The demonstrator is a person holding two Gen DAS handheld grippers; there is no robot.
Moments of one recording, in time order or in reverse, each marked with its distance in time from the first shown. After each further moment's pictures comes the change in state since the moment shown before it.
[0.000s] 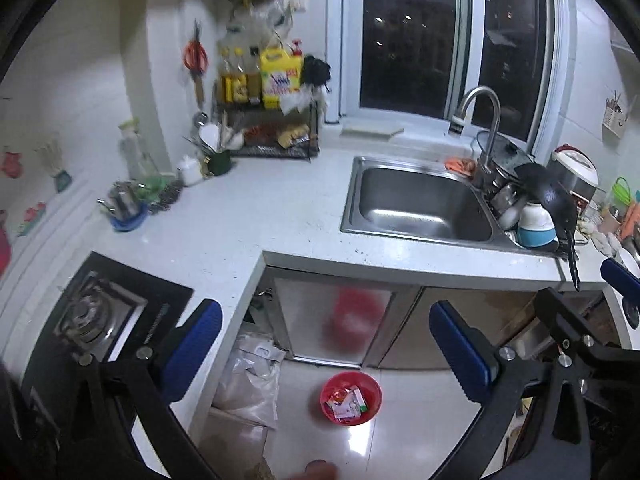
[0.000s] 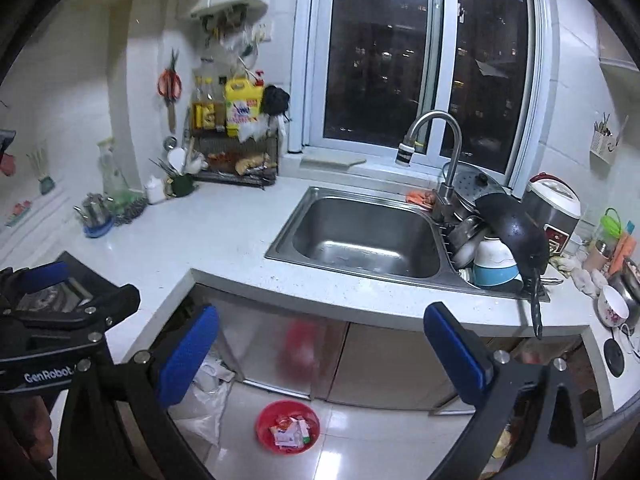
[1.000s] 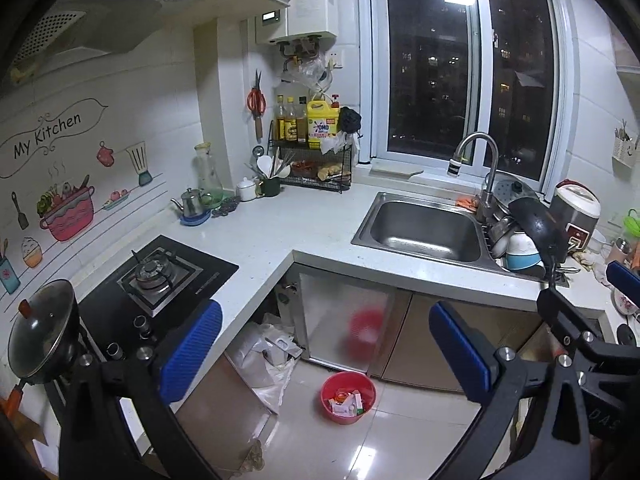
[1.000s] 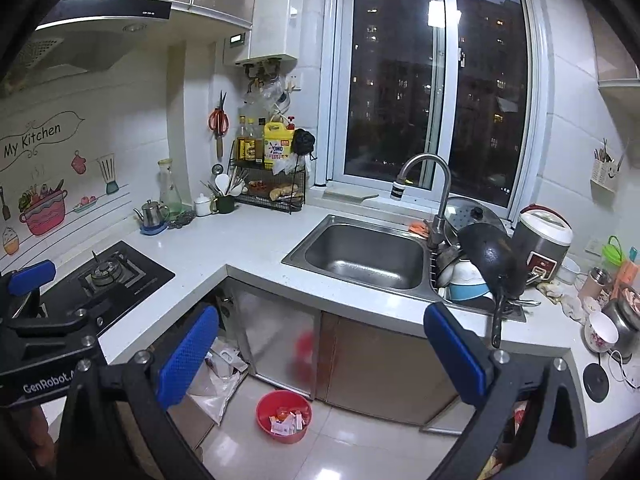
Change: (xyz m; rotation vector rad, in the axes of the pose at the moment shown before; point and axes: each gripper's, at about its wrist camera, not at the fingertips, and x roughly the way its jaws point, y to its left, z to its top) left arm -0.168 -0.100 -0.068 -0.097 -0.143 0.174; right arm -0.130 -0.073 -0.035 -0.077 -0.123 0.138
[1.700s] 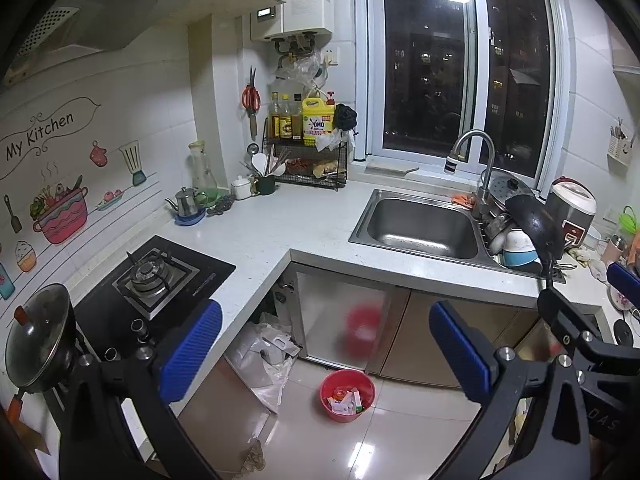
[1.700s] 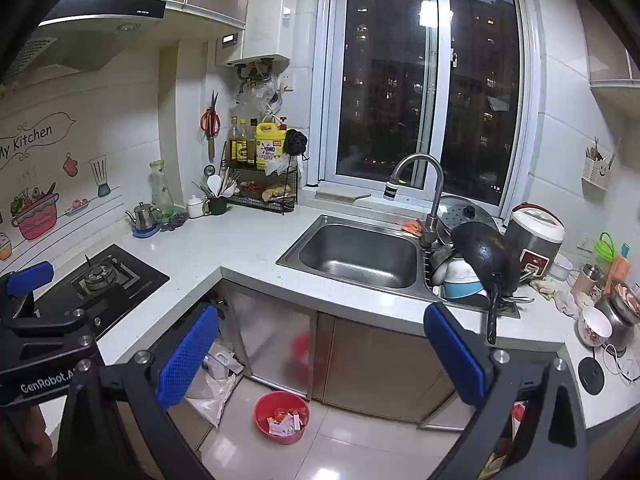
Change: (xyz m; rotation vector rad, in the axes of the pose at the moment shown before) left arm 0.004 0.006 0.005 0.010 0.016 -0.019; right arm -0.007 0.008 -0.007 0.020 -0.001 -0.043
